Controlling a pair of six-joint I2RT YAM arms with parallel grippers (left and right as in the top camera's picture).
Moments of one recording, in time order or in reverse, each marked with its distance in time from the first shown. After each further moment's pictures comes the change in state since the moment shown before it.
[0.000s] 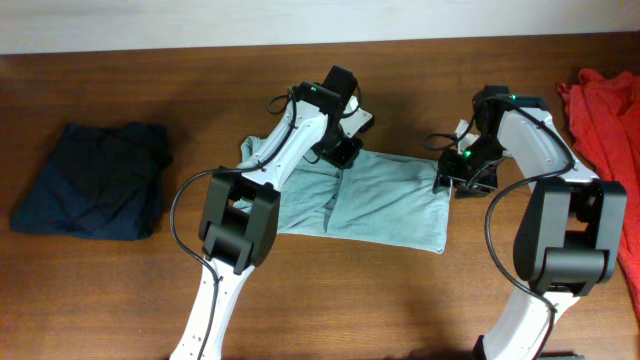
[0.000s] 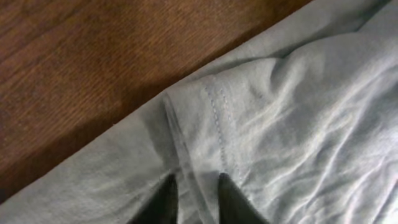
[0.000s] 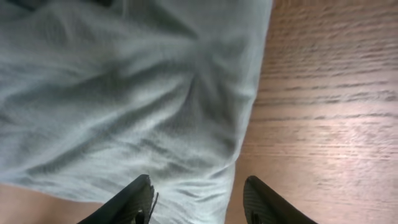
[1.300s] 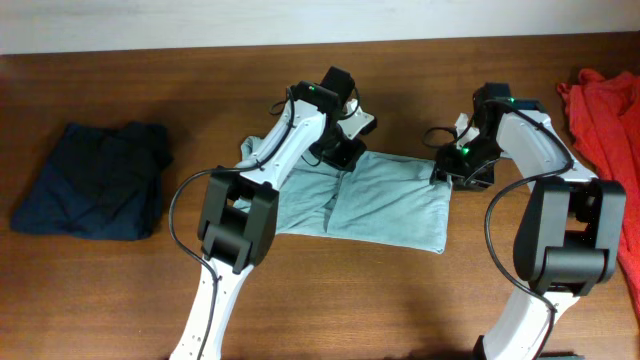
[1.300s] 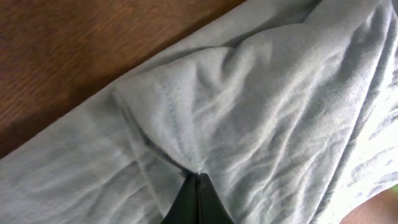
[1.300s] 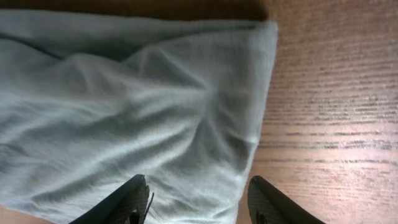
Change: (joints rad) left arm 0.012 0.000 0.000 -0.036 0.129 0.002; right arm 0.000 0.000 -0.023 0.116 -0.019 0.010
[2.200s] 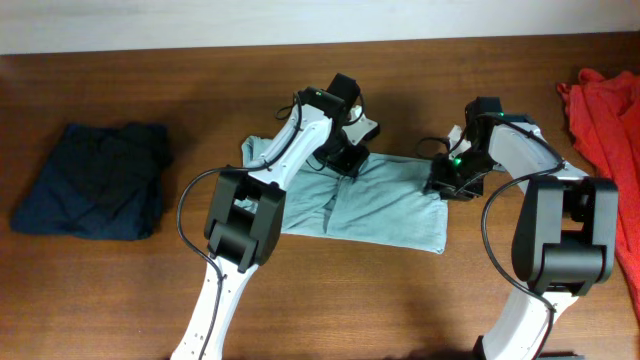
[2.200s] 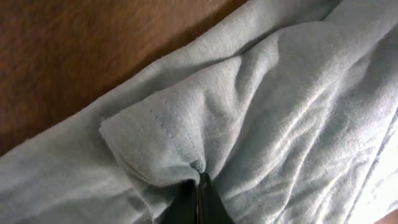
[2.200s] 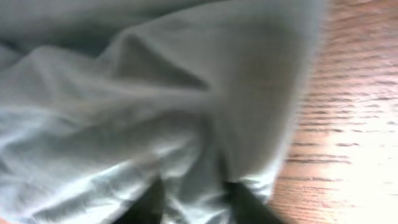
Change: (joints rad) left arm -0.021 0.037 0.005 0.010 -0.013 -0.015; right arm 0.018 0.000 -0.116 0.106 -0.047 0.070
